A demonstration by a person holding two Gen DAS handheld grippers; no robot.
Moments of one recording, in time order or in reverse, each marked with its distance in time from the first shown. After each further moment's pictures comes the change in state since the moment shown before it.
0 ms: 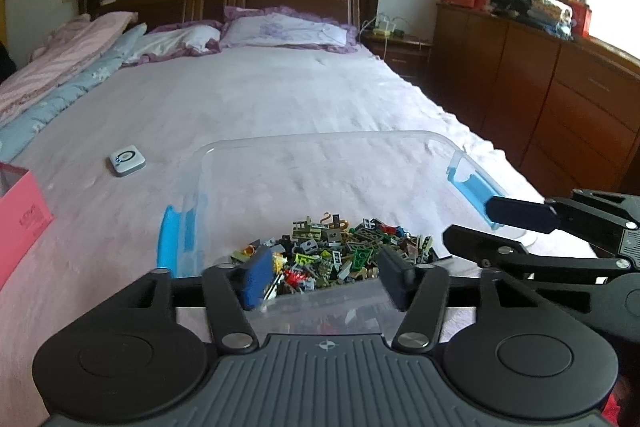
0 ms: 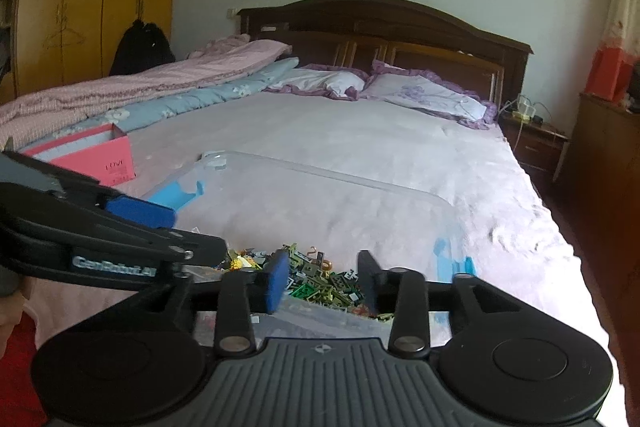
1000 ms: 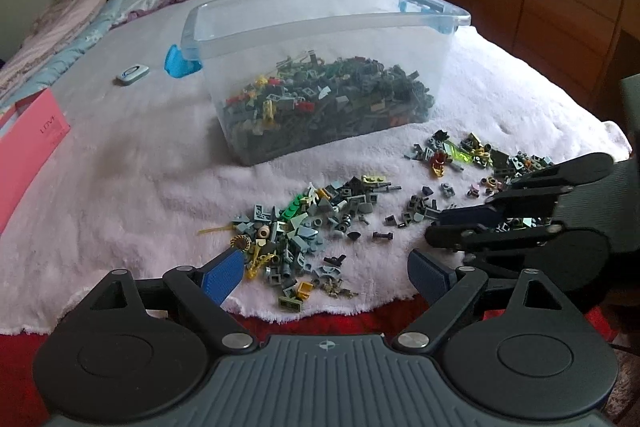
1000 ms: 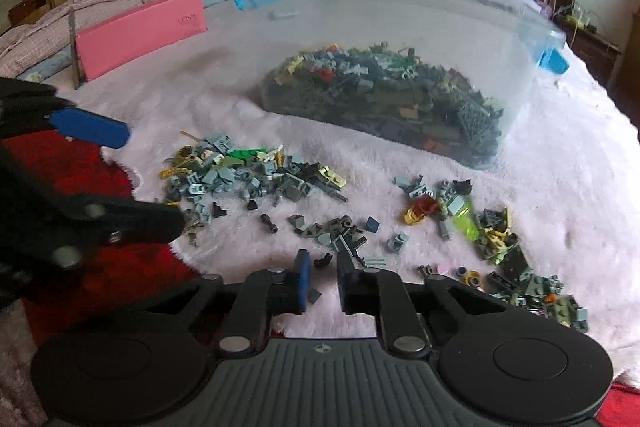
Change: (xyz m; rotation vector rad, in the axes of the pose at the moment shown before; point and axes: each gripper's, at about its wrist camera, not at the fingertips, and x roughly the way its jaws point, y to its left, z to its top) left arm -0.062 -0.026 -0.133 0.144 0.207 0.034; right arm -0.036 0.049 -0.145 -0.021 0.333 0.149
